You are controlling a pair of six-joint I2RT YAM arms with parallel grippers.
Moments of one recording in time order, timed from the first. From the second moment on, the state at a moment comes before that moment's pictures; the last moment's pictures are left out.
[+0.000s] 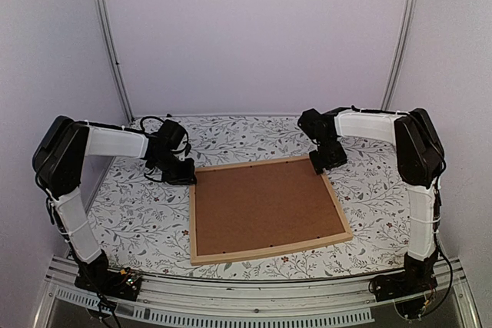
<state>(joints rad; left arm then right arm) -0.44 1.84 1.10 -0.40 0.13 -0.45 0.56 2.12 1.63 -0.94 0.41 0.30</state>
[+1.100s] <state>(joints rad) -0.44 1.84 1.08 -0.37 0.13 -0.45 0.65 2.18 1.69 -0.97 0.47 0.35</state>
